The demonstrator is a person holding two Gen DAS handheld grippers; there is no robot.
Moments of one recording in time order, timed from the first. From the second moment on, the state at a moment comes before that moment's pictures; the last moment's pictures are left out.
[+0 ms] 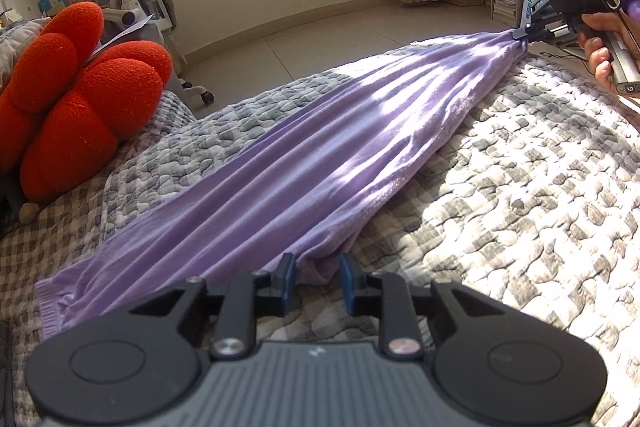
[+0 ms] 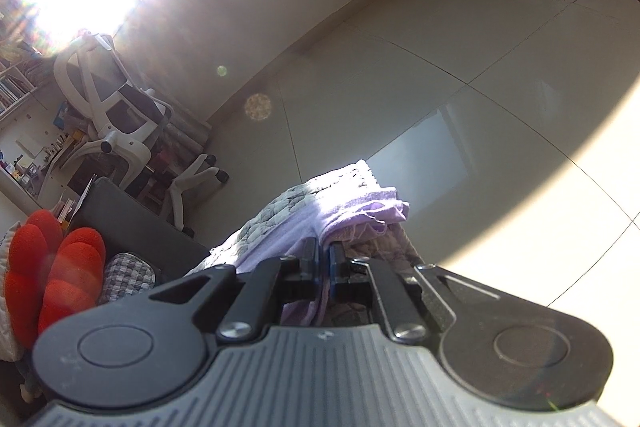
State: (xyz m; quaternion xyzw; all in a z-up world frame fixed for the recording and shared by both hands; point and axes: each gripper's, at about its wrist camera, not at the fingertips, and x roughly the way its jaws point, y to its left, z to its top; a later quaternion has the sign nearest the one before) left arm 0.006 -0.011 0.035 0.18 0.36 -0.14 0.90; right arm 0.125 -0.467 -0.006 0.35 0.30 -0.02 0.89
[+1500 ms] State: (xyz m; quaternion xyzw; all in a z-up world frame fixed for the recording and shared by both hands) left arm -0.029 0.054 0.078 0.04 0.37 -0.24 0.89; right arm 0.115 -0.477 0.035 0.24 0.34 0.05 0.91
